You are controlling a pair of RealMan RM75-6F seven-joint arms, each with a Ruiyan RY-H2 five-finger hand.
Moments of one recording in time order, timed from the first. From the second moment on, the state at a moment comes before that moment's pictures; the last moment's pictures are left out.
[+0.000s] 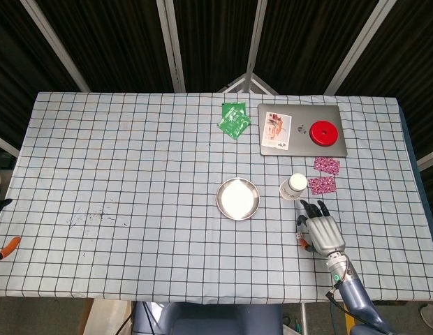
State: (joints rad) left arm -0.03 -1.12 -0.06 -1.50 1.57 1.64 0.04; right arm 0.34 -1.47 0.10 -1.47 -1.30 1.06 -0.36
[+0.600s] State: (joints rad) left arm -0.04 -1.13 -0.06 -1.50 1.56 1.64 0.05; right arm 0.35 -1.49 0.08 -1.44 -1.29 1.05 -0.32
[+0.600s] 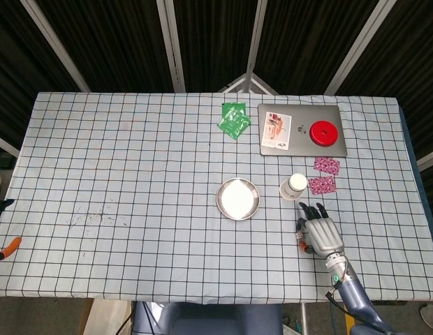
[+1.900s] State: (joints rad) left arm -0.03 -1.12 -0.06 -1.50 1.56 1.64 0.01; right arm 0.37 -1.28 0.18 -1.86 -1.31 1.22 -0.48
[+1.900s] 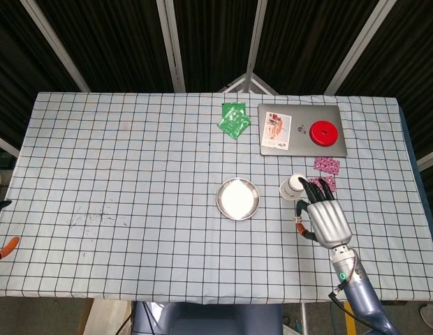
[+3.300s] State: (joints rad) left arm -0.03 -1.12 -0.07 -1.48 1.50 1.60 0.00; right arm 0.84 -1.85 0.32 -1.23 -0.93 0.91 -0.60
